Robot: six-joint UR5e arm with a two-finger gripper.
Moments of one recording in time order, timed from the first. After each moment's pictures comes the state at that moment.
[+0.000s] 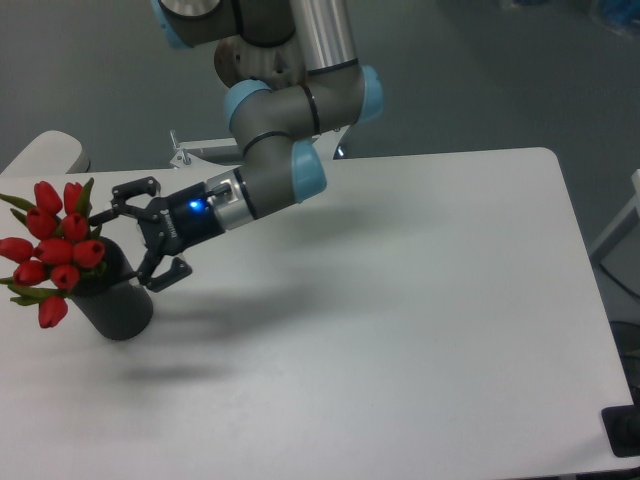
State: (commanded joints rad) arm 2.46 -1.78 -2.11 -0.76 0.20 1.40
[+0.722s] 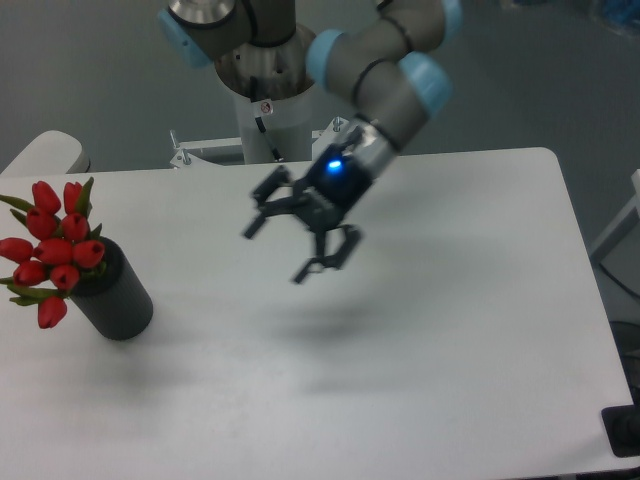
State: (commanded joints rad) arm 2.79 -1.72 -1.93 -0.77 0.52 1.39
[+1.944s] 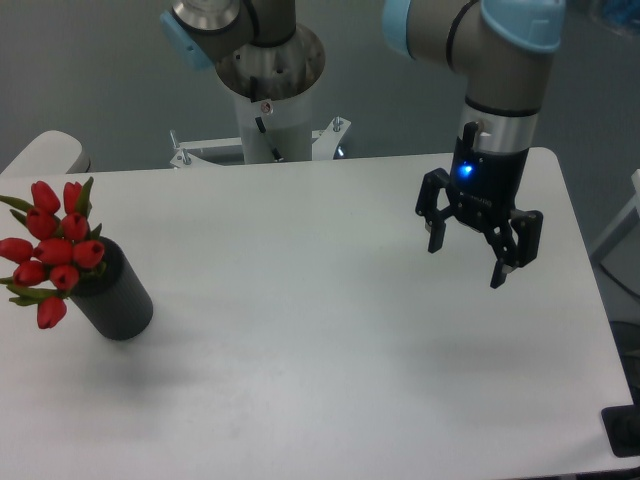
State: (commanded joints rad) arm 2.66 -1.84 -1.43 -1.14 1.41 1.63
